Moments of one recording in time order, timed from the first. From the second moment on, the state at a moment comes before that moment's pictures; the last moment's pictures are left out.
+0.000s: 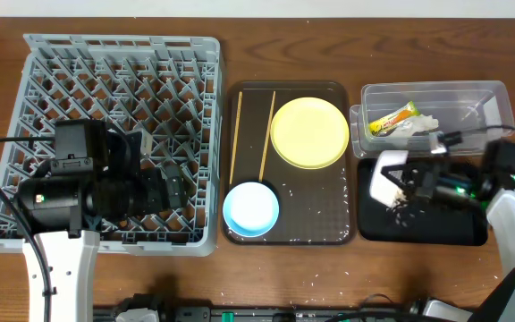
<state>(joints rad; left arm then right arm) 0.08 1.11 1.24 -1.37 0.37 -0.12 -0.40 1.42 0.79 -0.79 -1.25 -0.11</state>
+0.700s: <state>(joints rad) 0.08 1.11 1.24 -1.36 0.37 -0.12 -0.57 1.42 0.71 -0.67 -1.47 -0.21</state>
